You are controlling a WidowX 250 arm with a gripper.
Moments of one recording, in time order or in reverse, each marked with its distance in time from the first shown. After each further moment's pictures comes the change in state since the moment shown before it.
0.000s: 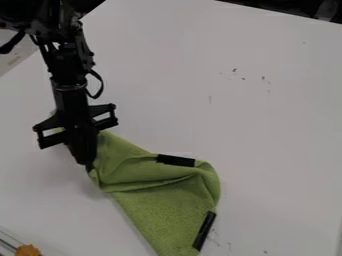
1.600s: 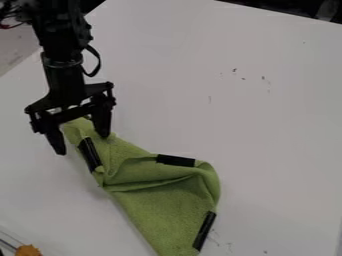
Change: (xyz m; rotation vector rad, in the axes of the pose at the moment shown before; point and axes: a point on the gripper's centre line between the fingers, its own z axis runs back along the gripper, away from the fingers) arm -0.012 0.001 0.036 -0.024 -0.055 0.052
